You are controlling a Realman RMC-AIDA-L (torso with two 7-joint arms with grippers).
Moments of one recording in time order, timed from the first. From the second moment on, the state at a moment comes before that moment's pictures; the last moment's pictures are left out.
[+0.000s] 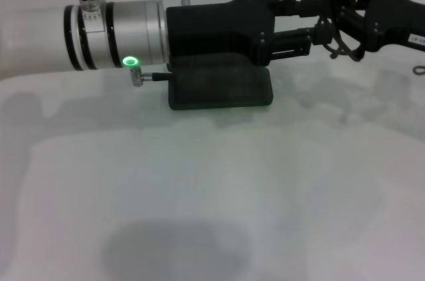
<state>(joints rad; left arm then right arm) -0.68 -2.08 1.18 0.62 1.39 1.48 -1.38 0.64 1.98 -1.00 -0.54 -1.43 -1.42 1.23</state>
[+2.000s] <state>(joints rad) -0.70 -2.08 1.21 0.68 1.49 1.55 -1.34 0.66 2.02 -0.94 -0.45 -1.39 -1.42 1.22</state>
